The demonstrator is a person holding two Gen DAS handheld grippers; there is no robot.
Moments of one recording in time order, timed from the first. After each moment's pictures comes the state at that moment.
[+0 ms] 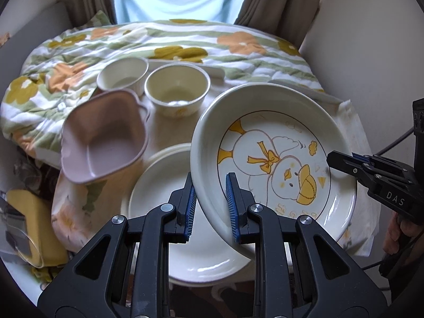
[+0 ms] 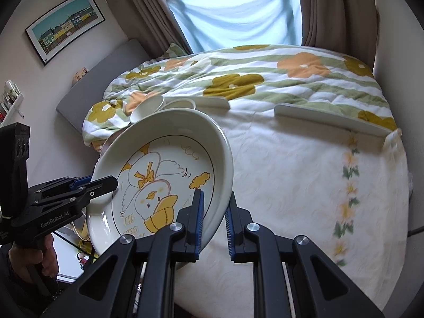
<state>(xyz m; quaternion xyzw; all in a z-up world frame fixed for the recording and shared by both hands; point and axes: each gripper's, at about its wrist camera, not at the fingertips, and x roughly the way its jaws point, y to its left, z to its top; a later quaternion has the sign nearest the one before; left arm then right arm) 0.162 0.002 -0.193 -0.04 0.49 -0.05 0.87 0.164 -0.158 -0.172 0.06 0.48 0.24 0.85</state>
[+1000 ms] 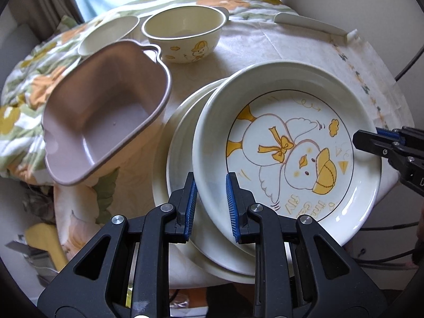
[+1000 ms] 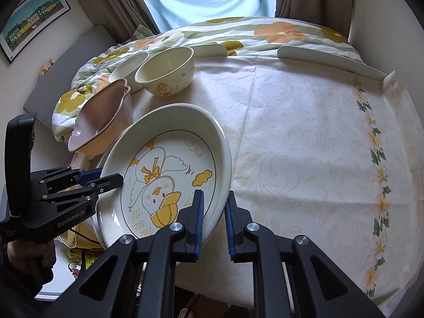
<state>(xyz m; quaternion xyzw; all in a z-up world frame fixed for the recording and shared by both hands) 0.169 0.048 -0.278 0.08 0.54 -0.12 0.83 0.129 -0.086 -0.228 0.06 0.52 0.13 0.84</state>
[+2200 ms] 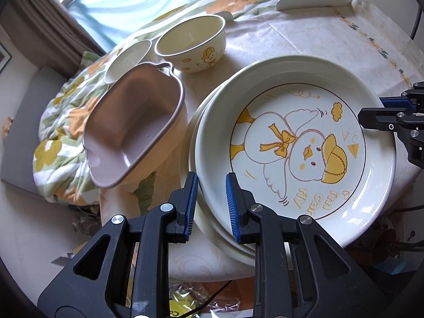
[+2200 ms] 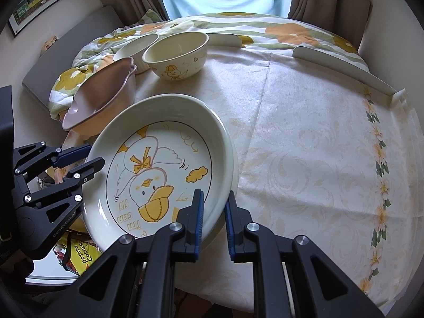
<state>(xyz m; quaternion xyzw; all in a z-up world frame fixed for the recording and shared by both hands) 0.148 0.027 -0.273 0.21 0.50 -0.05 0.84 0.131 -0.062 -0.238 0.00 0.54 0.14 0.83</state>
